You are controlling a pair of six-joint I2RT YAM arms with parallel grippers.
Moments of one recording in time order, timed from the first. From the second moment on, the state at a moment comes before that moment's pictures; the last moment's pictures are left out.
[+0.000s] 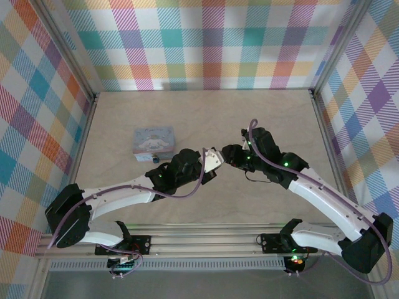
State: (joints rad) left arm -0.97 1.35 0.83 0.15 -0.06 0.28; right arm 0.72 1.07 1.00 -0.59 -0.12 0.88
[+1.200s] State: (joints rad) left arm -0.72 1.26 0.93 -0.06 0.86 -0.06; right arm 0.52 1.07 1.06 -0.52 -0.90 0.36
